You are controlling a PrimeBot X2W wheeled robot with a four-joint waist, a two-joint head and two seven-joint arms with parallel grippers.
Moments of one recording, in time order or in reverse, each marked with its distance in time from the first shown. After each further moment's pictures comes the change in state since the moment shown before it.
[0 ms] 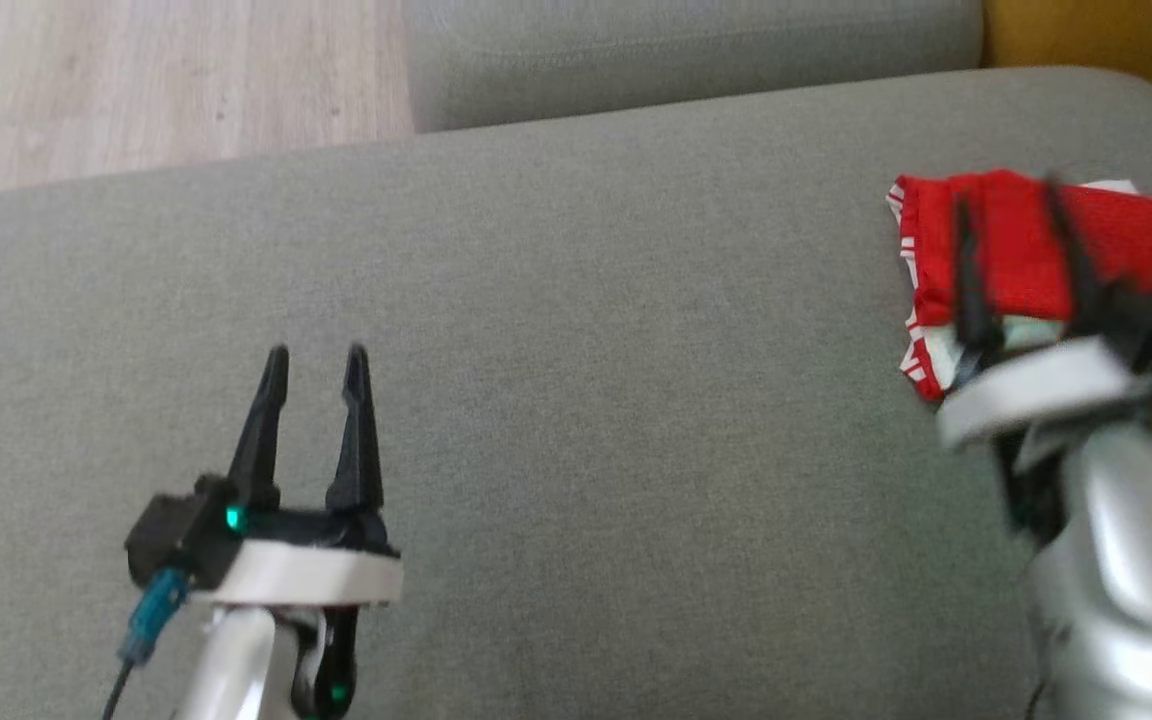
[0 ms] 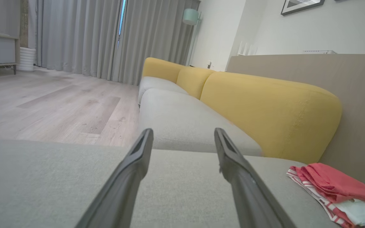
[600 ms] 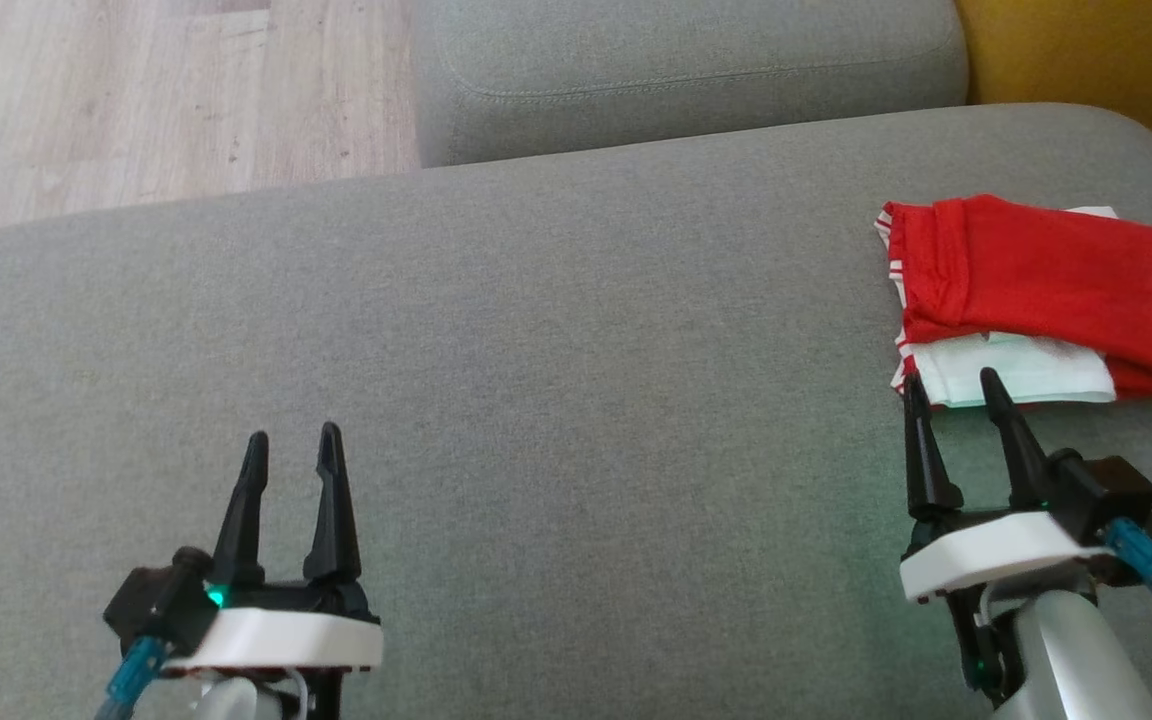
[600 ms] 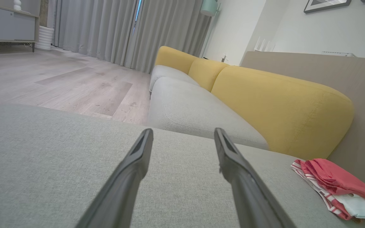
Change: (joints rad) left arm 0.113 0.001 0.036 0.016 -0.070 -0.008 0.000; right arm 0.264 0.078 0.001 -0.037 0.054 0.000 -0.040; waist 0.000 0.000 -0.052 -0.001
